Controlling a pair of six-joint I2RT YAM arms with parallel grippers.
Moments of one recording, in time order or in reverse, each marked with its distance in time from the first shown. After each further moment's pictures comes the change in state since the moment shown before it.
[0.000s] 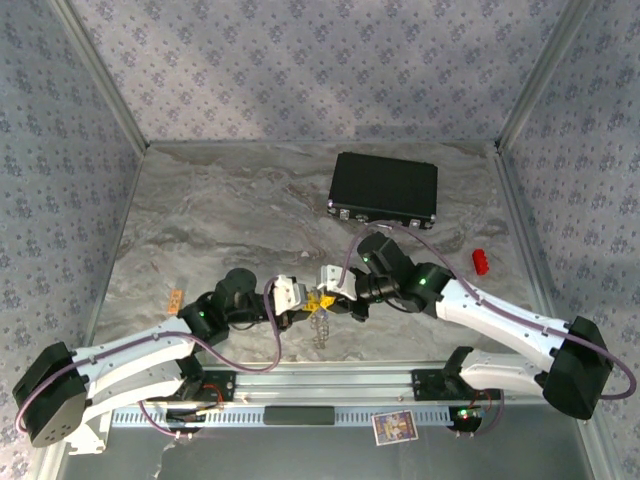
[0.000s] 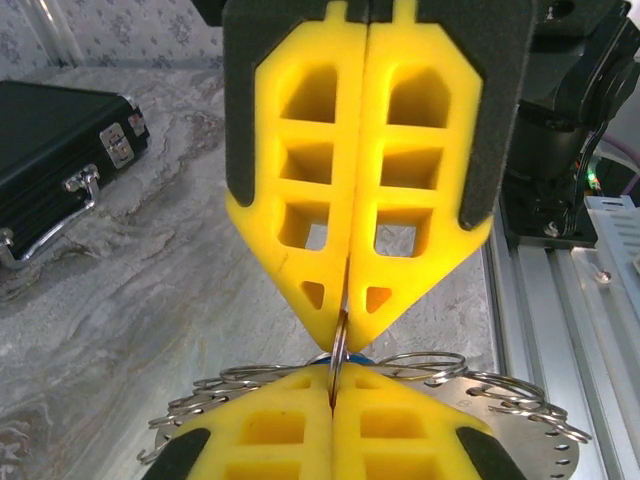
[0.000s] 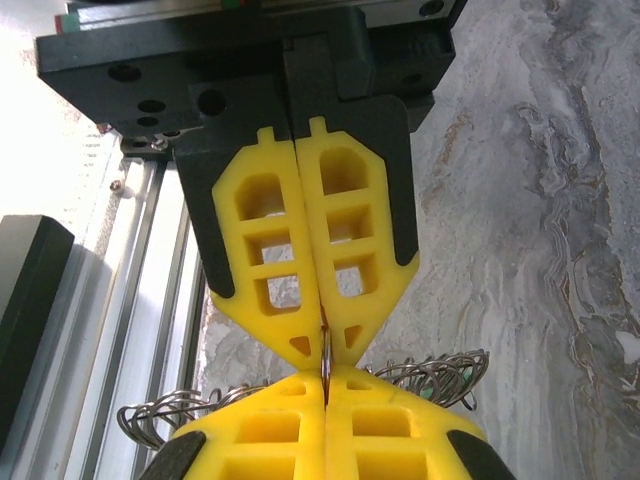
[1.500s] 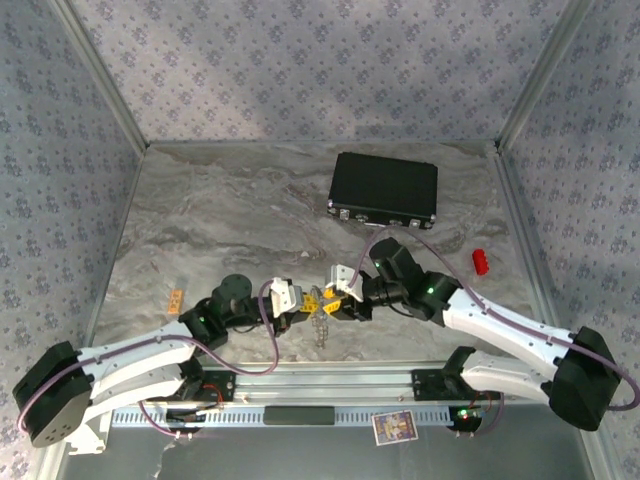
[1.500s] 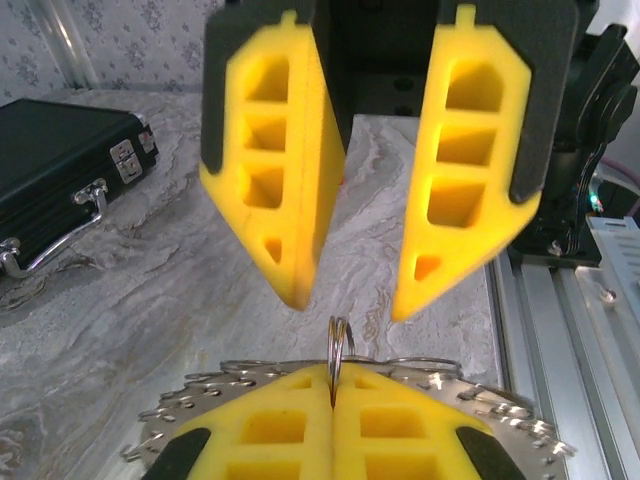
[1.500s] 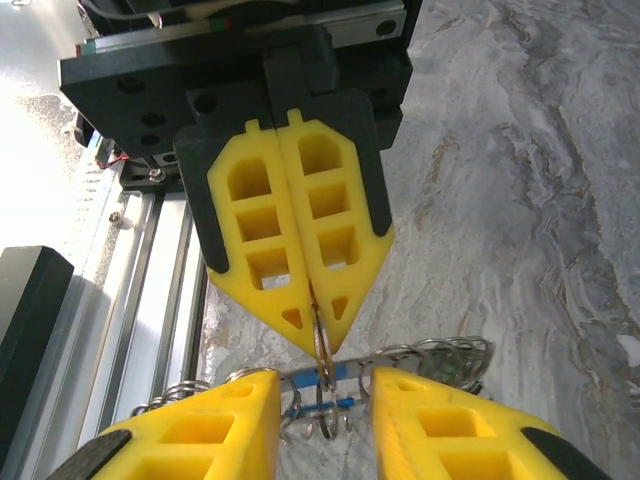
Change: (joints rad) left arm 0.000 0.013 -0.089 0.190 0.001 -0.057; right arm -0.049 -0.074 -0.147 0.187 -0.067 0.093
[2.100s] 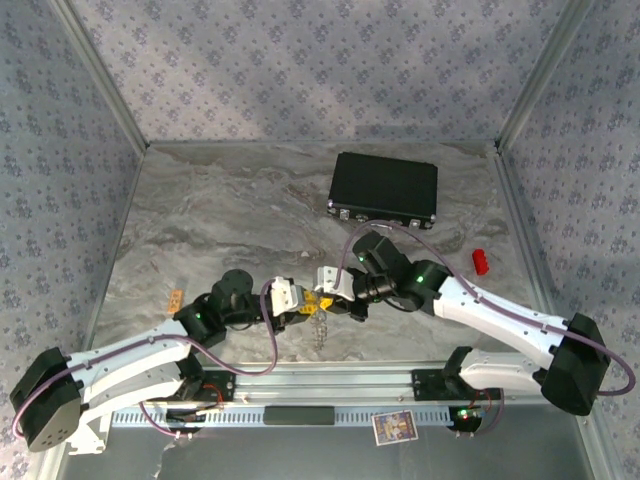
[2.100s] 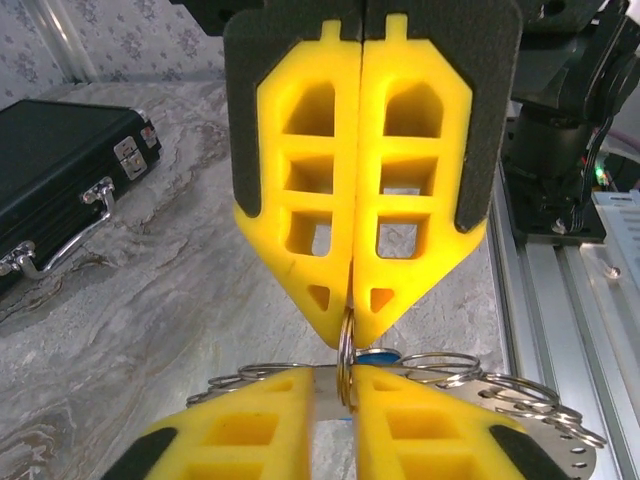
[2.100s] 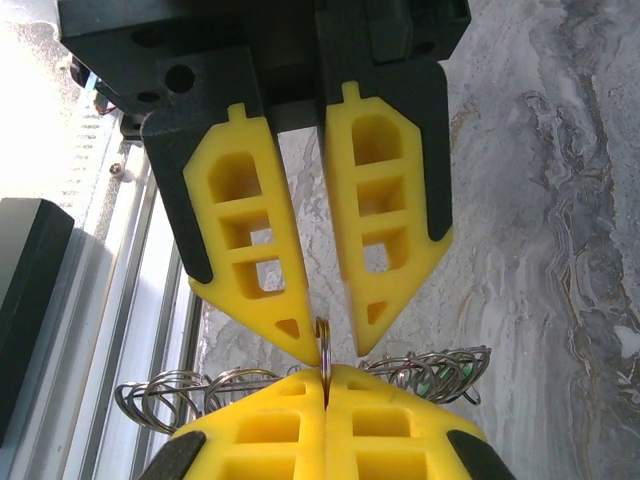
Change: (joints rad) left arm 0.000 -0.050 0.083 -0.205 -0.011 0.093; right arm 0.069 0.099 0.195 -0.250 0.097 -0.118
